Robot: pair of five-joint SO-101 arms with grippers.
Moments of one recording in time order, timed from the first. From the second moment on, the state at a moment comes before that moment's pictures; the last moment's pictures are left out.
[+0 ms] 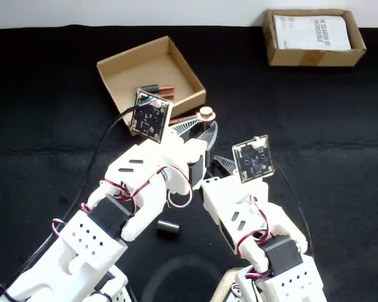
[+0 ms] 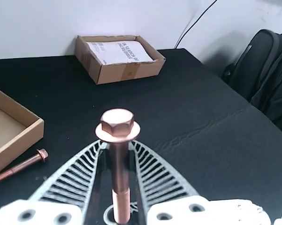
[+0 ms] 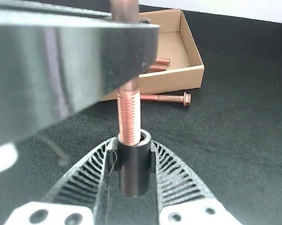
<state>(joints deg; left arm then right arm) 33.5 -53.3 50.0 23.8 20.6 -31.0 -80.5 66.9 46.6 -5.2</state>
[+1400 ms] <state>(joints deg) 33.4 -59.6 45.4 54.5 20.8 -31.0 -85.5 66.9 46.6 -5.1</state>
